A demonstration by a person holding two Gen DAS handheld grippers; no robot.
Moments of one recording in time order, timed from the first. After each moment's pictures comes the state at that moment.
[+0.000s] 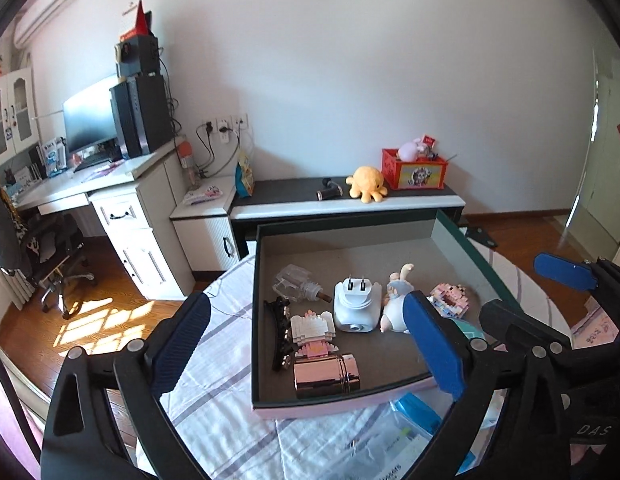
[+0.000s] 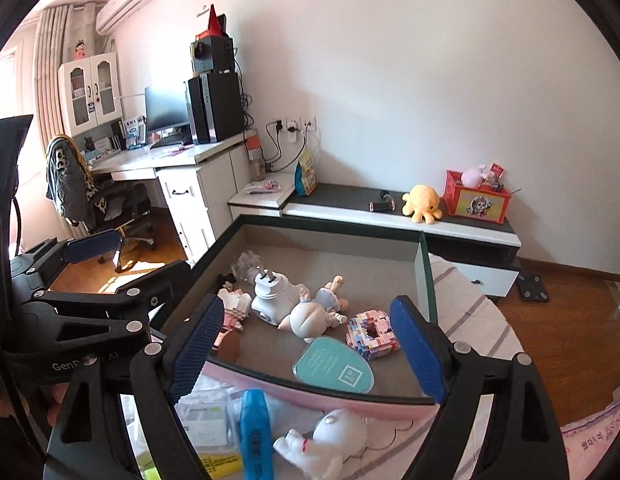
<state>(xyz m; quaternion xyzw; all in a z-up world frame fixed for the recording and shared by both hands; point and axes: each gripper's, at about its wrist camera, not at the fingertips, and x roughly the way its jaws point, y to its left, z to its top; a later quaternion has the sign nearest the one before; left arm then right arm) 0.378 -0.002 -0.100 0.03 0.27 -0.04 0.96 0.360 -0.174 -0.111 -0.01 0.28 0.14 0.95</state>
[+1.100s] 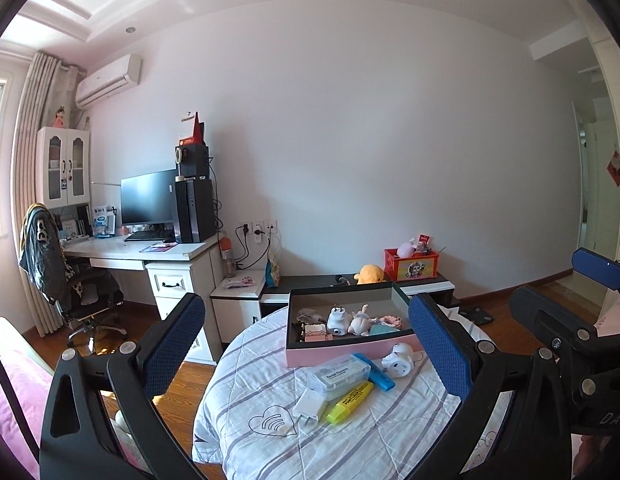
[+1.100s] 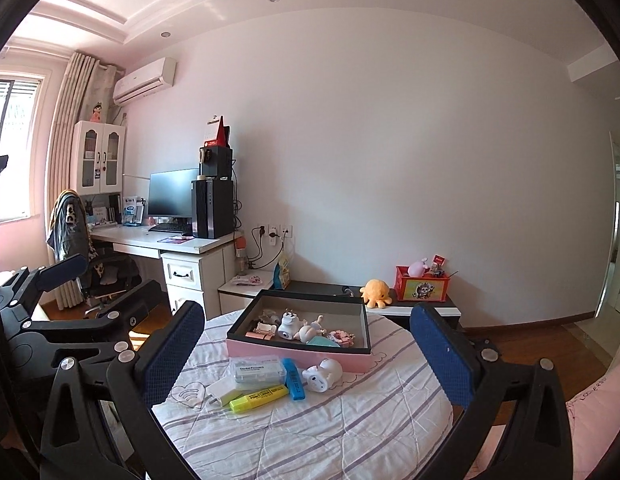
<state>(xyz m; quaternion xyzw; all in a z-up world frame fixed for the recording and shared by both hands) 0.080 -0.004 -0.019 0.02 0.08 -0.01 1.00 0.071 -0.178 -0.024 -0.02 0.09 0.08 0.99</state>
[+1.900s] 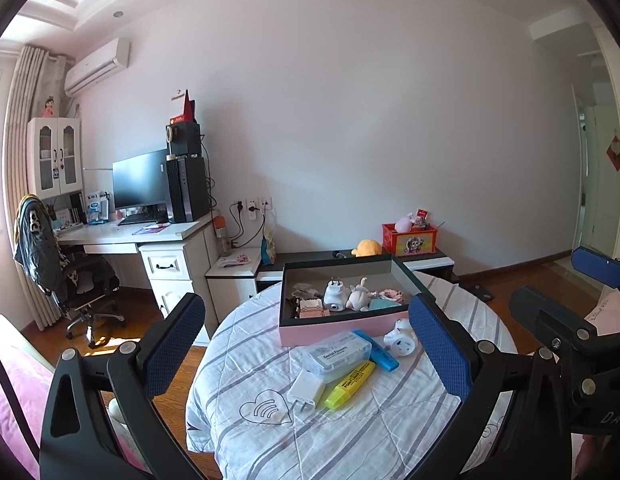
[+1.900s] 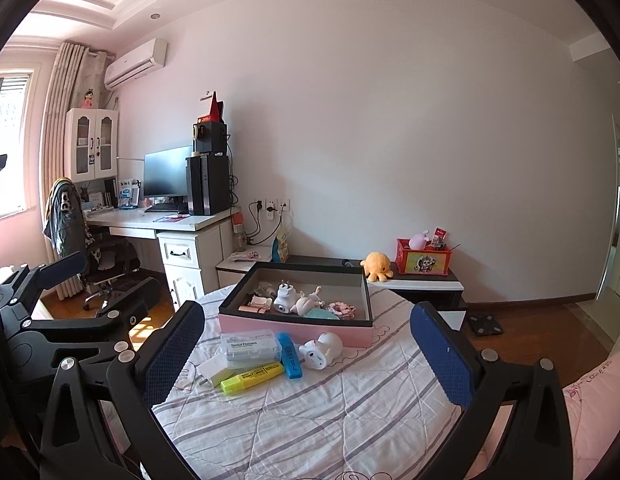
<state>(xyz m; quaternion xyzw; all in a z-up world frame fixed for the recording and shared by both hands) 0.115 -0.011 -0.053 0.04 0.13 -0.02 0.99 0.110 -0.182 -0.059 -0.01 0.14 0.08 0.99</state>
